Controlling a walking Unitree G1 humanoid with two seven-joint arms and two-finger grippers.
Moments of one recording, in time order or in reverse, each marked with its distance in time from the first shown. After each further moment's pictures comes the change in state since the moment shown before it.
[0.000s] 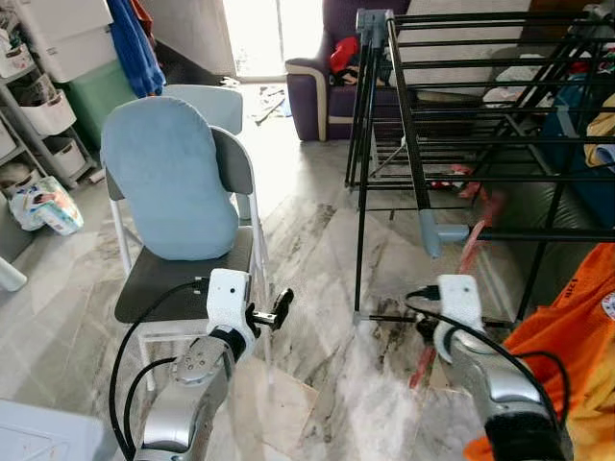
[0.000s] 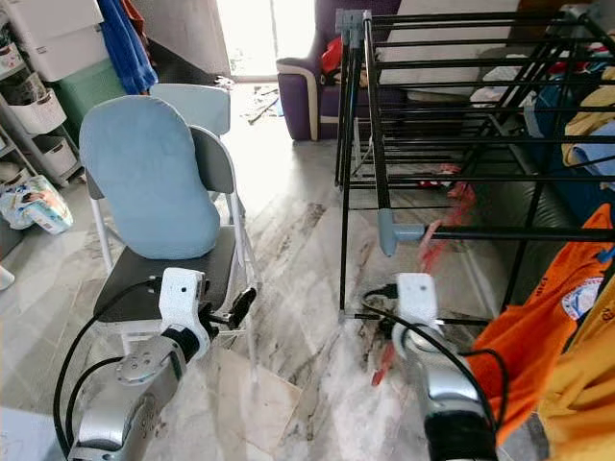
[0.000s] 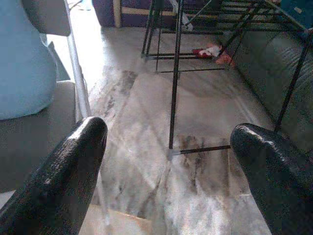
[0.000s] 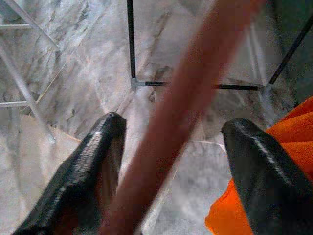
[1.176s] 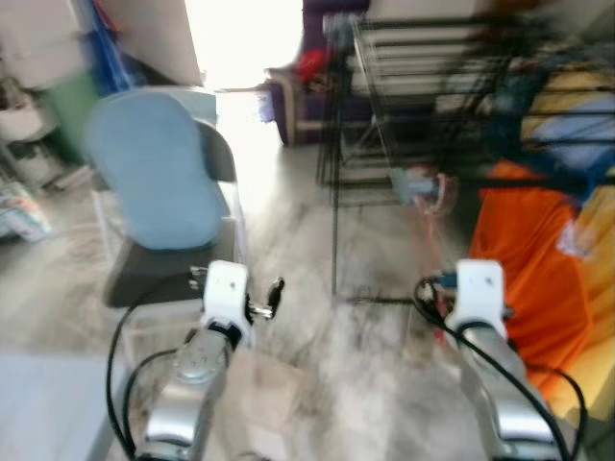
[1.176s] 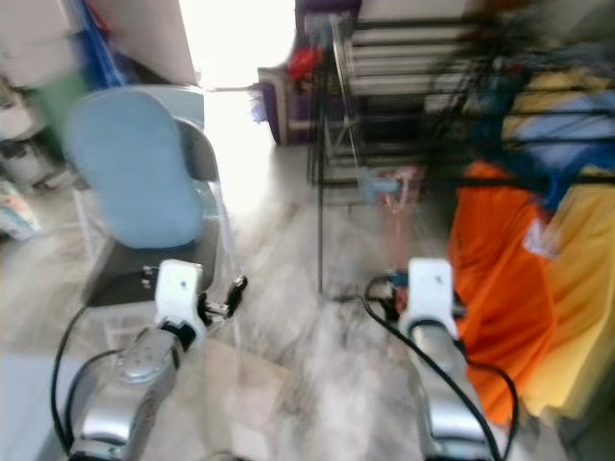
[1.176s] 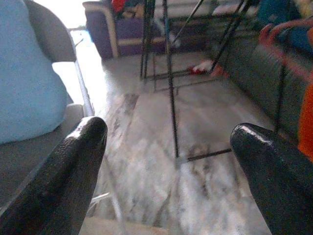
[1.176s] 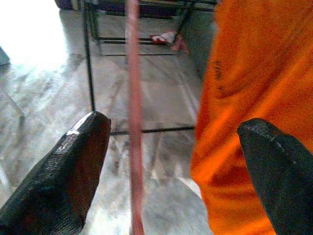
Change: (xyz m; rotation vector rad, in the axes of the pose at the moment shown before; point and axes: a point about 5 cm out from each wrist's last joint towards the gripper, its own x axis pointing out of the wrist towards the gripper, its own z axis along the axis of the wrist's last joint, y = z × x) left arm 0.008 0.002 0.011 0.109 -0.098 0.068; right arm -0.038 -0.005 0.026 -0.001 -0.317 -0.136
